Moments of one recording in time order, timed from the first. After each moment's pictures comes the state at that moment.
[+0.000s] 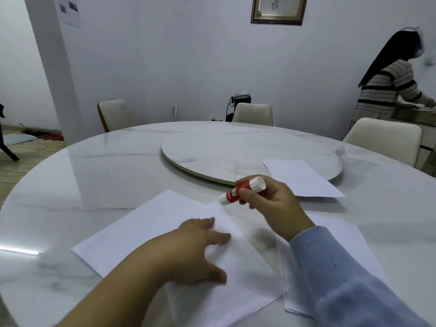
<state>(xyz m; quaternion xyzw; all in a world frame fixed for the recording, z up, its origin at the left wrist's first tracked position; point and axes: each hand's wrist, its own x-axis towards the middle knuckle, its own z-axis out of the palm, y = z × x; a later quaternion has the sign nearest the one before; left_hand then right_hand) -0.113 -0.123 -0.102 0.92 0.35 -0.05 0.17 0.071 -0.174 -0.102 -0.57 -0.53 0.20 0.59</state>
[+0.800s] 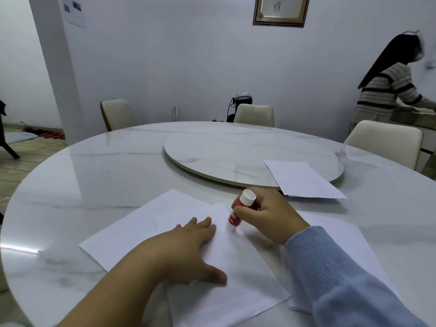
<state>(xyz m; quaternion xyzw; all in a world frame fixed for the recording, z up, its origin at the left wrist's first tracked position) -0.125 -0.120 -0.106 0.91 0.36 -0.06 0.21 0.056 -0.176 -0.099 -0.68 -0.60 0.13 0.40</state>
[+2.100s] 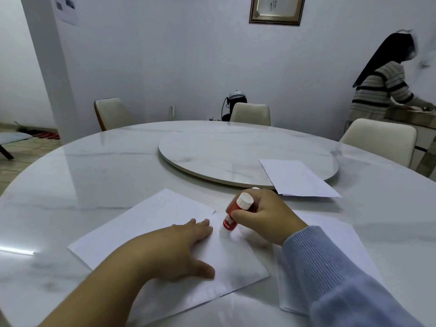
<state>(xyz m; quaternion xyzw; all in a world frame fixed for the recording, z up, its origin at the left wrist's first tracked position) -0.125 -0.121 -0.095 0.93 0.32 -0.05 0.19 0.062 -0.179 -0.097 -0.66 -0.60 0.19 0.42</state>
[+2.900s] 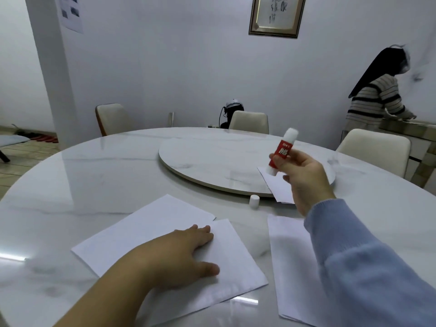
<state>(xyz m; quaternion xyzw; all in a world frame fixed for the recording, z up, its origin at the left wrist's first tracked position) -0.125 -0.117 -0.108 0.92 0.31 0.02 0.22 0.108 -0.171 -0.049 -0.59 -0.34 0.17 0.71</state>
